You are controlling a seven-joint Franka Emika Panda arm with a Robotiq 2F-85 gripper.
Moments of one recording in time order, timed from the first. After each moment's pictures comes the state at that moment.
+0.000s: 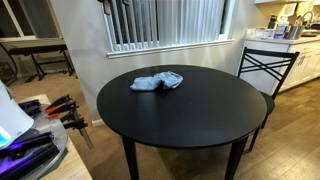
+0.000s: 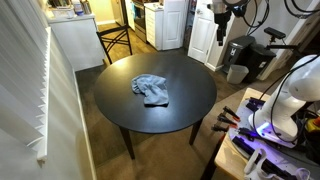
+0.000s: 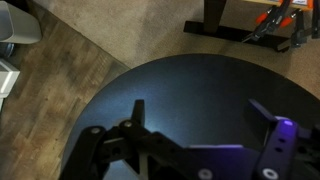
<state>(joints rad) -0.08 -0.34 -0.04 -2.28 -0.33 1.73 -0.21</state>
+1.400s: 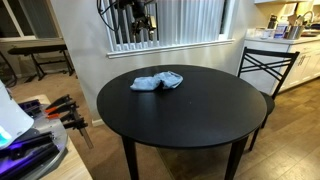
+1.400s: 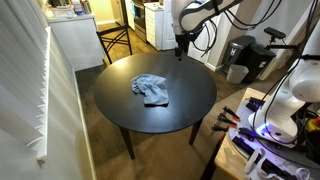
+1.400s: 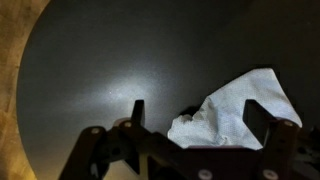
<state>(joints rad) 0.02 0.19 0.01 -1.98 -0.24 2.07 0.06</state>
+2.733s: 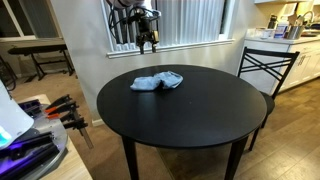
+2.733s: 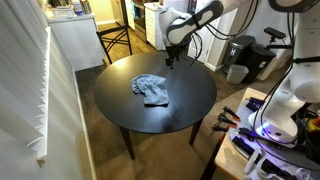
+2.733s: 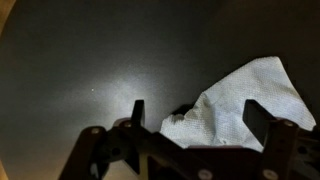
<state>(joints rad) 0.09 0.43 -0.01 -1.81 -0.24 2.08 0.12</state>
